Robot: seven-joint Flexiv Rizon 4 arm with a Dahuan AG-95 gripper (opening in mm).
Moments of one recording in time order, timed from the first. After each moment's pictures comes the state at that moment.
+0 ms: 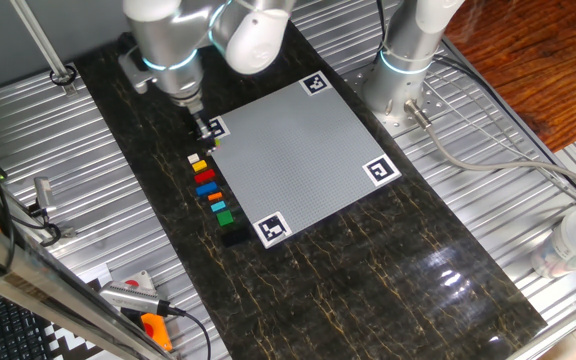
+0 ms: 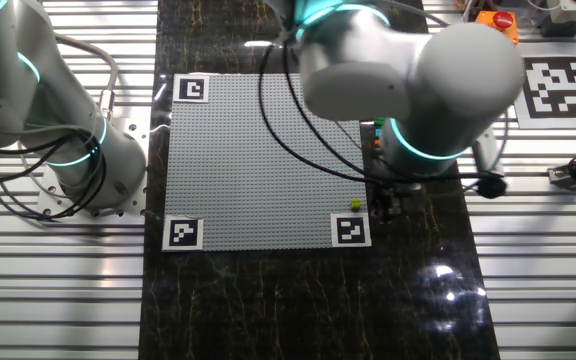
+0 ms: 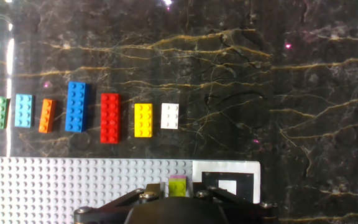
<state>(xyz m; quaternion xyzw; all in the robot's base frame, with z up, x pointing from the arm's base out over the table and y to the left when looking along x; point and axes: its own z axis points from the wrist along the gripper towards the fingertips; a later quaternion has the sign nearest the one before) 0.531 -0.073 0.032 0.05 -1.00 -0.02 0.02</state>
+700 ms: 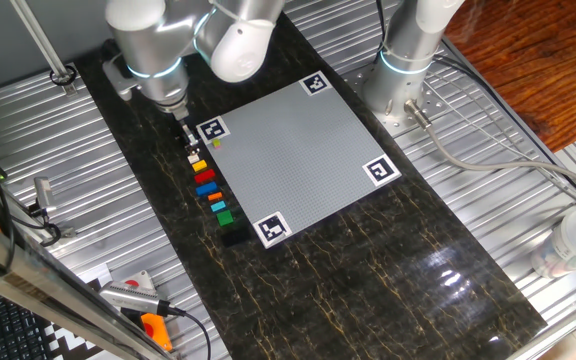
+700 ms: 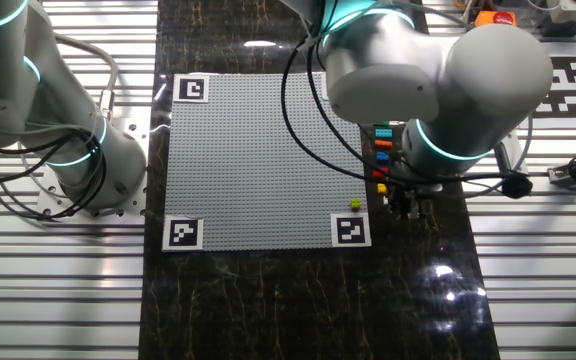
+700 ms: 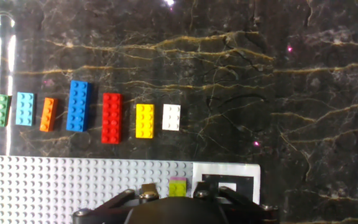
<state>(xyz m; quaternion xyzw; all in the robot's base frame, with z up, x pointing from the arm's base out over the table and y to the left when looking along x) 0.549 -0.075 0.031 0.05 -1.00 -0.02 0.02</state>
